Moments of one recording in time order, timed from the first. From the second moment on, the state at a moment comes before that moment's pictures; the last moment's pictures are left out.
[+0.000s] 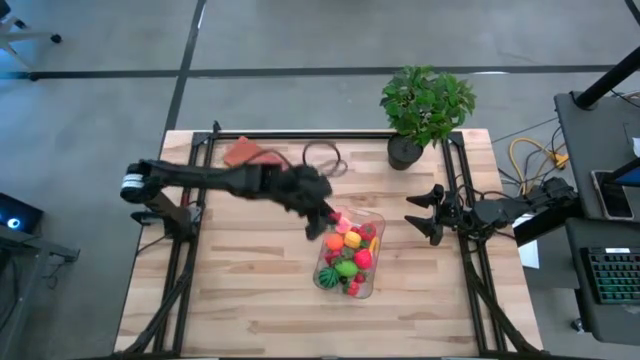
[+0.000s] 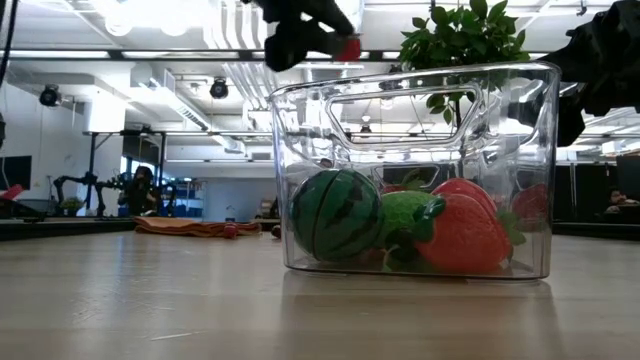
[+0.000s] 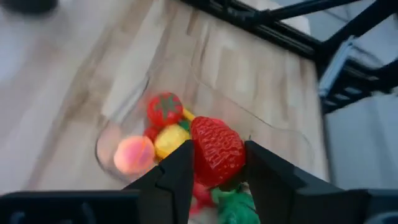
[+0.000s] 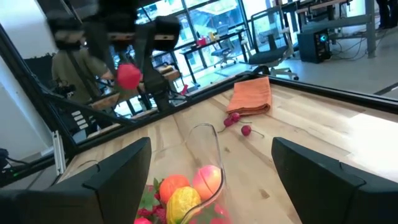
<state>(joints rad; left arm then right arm) 0.02 1.58 1.43 -0.50 0.12 -0.39 0.35 0.08 0.01 0.06 0.58 0.35</state>
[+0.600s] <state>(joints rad) -0.02 1.64 1.47 -0.61 -0.13 -0.27 0.35 0.08 0.01 0.06 0.58 0.35</state>
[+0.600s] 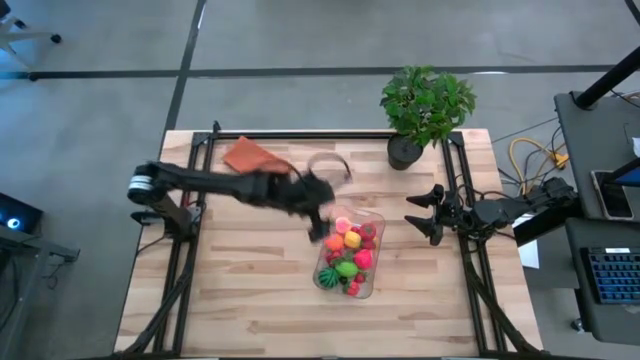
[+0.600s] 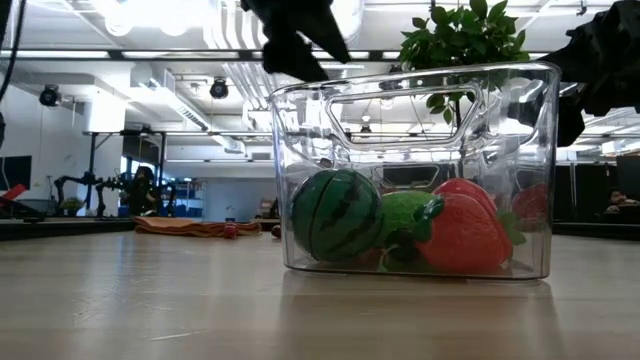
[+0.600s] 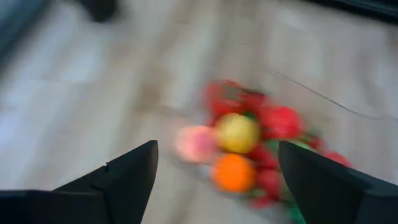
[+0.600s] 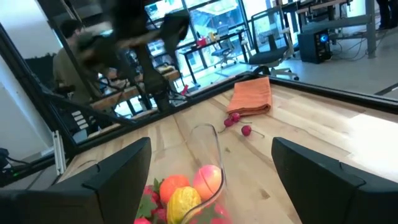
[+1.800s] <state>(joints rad) 0.37 1.78 1.08 -0.35 0.02 -0.02 0.35 0.08 0.01 0.06 0.58 0.34</state>
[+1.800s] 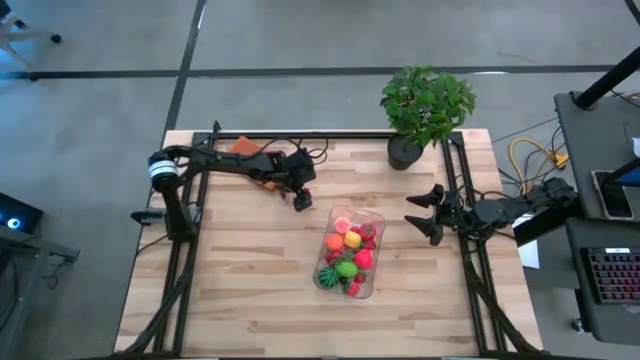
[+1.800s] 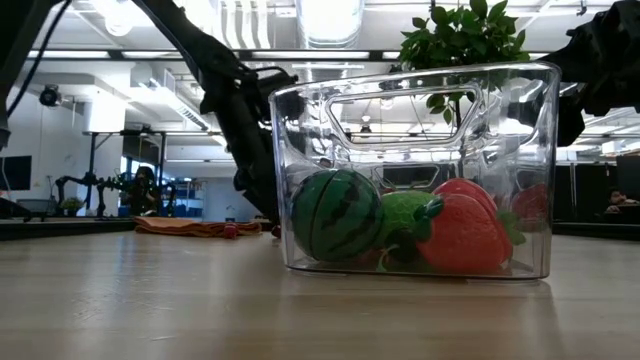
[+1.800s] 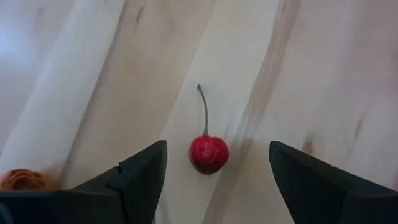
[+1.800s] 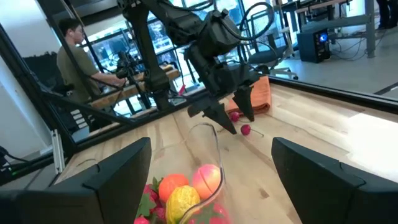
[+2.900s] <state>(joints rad) 0.41 1.85 1.11 -0.34 0.00 0.07 0.35 0.08 0.01 0.06 0.58 0.34</state>
